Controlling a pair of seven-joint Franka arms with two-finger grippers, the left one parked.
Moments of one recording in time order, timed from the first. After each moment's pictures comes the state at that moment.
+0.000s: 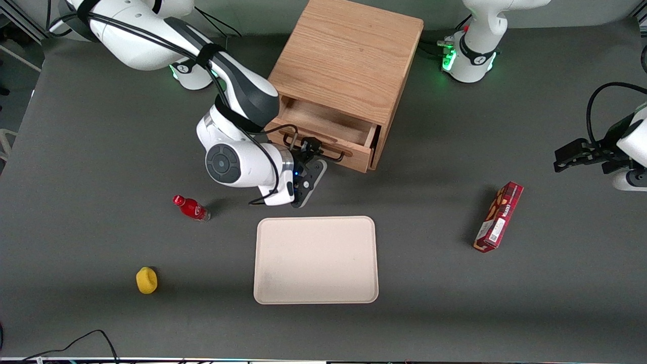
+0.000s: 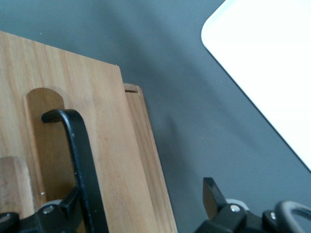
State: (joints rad) arm 0.15 0.65 0.57 -1.43 0.19 1.92 -0.31
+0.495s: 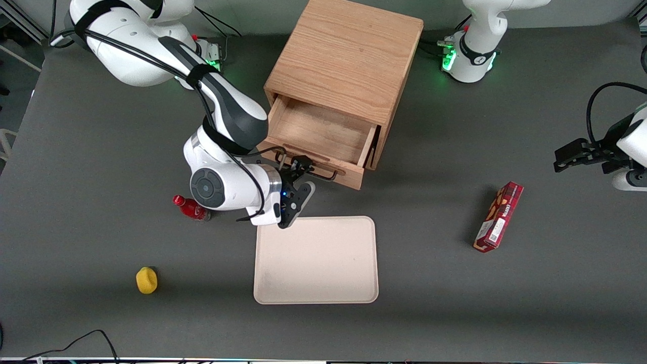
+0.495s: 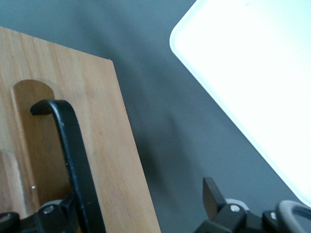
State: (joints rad) arm 0.15 0.72 0.52 -1.30 0.18 1.86 -0.31
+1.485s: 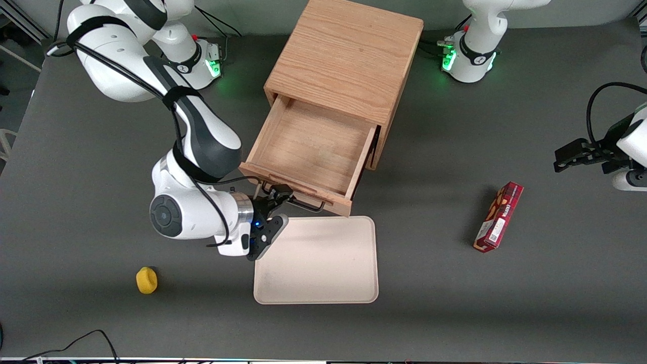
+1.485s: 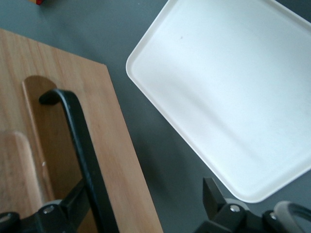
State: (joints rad) arm 0.15 0.81 0.42 -1.07 0.18 1.77 -0.33
